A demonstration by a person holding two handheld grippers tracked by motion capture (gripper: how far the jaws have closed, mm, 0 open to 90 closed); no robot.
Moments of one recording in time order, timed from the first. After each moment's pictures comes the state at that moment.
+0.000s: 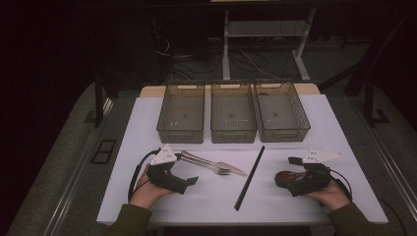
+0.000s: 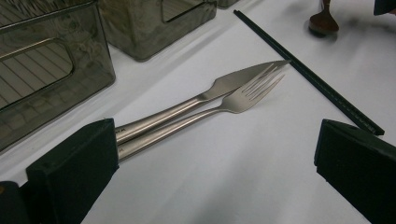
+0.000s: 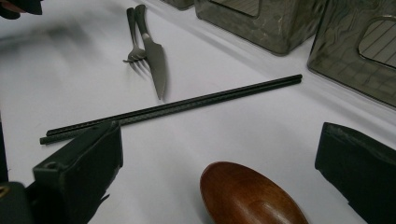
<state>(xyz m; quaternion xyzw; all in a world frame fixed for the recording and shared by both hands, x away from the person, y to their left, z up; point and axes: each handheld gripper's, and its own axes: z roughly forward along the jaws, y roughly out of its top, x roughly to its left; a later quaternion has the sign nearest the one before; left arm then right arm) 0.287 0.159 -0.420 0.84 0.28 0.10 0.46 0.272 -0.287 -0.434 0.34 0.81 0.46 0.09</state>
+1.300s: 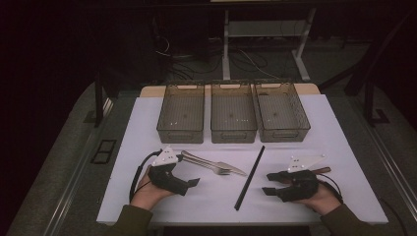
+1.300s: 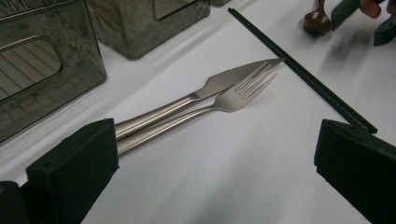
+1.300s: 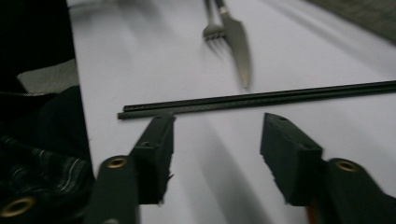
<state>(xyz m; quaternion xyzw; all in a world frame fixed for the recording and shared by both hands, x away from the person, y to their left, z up) 0.285 0.156 -0.422 0.84 0.28 0.09 0.46 0.261 -0.252 -0.432 0.27 0.86 0.44 0.00</state>
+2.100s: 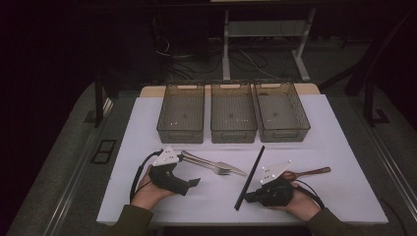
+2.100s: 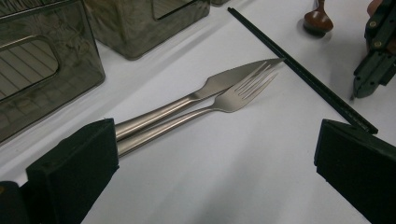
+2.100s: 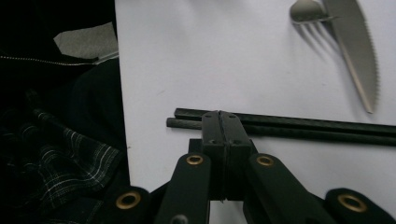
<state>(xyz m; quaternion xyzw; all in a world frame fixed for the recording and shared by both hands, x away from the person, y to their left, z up) 0.286 0.154 -0.422 0.84 0.28 0.09 0.46 0.256 -0.192 -0.449 0.19 0.89 0.41 -0.05</state>
